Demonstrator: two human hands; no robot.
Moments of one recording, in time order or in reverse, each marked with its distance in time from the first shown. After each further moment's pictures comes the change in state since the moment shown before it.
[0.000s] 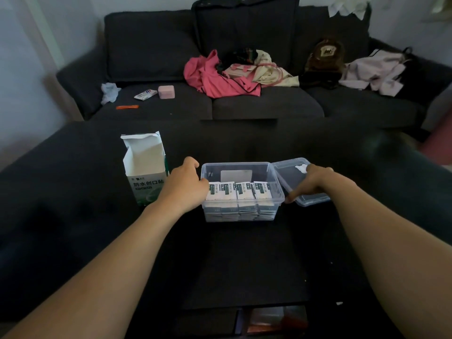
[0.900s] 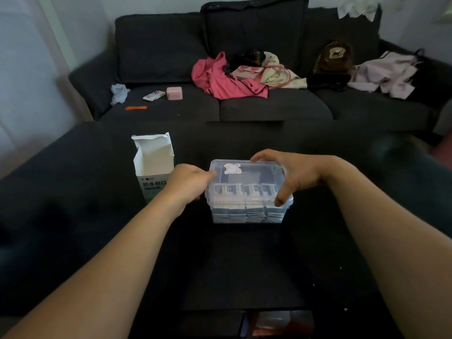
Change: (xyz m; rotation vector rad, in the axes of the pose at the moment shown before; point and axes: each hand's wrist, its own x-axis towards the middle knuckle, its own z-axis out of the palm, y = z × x) left_hand -0.002 0.000 -0.012 -0.483 -0.051 -0.215; right_hand -0.081 -0.052 -0.037 0.066 -0.283 -0.783
